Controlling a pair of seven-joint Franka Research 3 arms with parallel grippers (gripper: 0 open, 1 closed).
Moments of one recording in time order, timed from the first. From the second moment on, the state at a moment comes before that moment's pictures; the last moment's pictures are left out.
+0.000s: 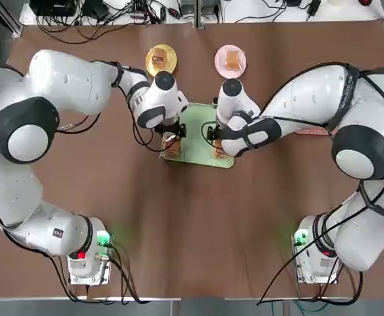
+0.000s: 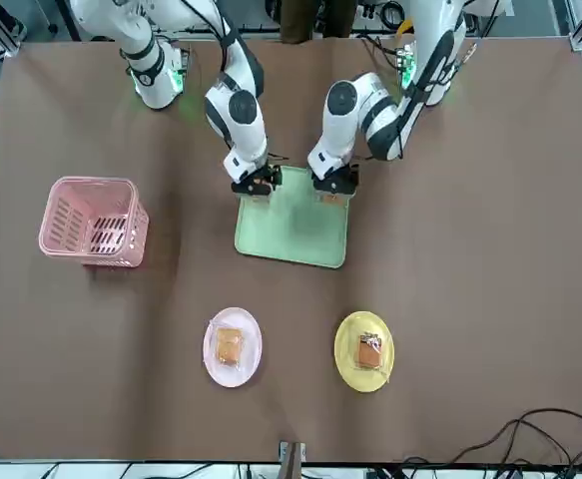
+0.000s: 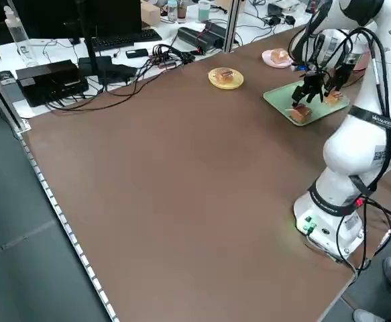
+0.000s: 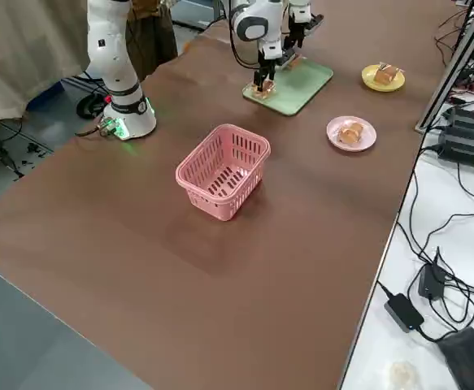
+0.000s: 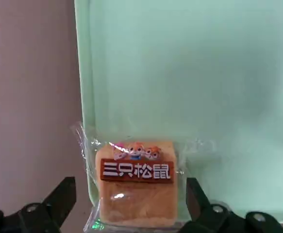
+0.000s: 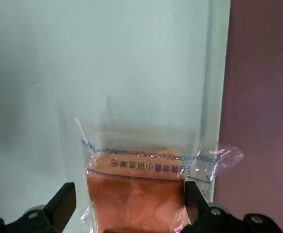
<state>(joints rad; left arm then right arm) -0.28 0.34 -0.54 -2.27 0.33 2.51 -0.92 0.79 0.39 0.07 -2.22 0.02 2.61 0.94</state>
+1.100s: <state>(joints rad) -0.28 0.46 -0.53 -2.28 0.40 2.59 -0.92 0.79 0.40 0.06 -2.23 0.02 2.68 0.94</state>
